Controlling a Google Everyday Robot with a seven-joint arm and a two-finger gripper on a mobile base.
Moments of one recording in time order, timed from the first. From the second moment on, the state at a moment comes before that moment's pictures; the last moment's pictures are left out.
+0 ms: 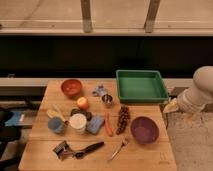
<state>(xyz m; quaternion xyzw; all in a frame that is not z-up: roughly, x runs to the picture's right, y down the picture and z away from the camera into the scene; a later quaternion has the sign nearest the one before) 0.344 0.125 0.660 -0.20 0.24 0.84 0.44</state>
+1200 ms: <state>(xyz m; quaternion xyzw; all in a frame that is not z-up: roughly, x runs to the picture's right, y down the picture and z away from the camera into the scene) 0.271 0.106 0.683 -0.23 0.25 0.80 0.49</state>
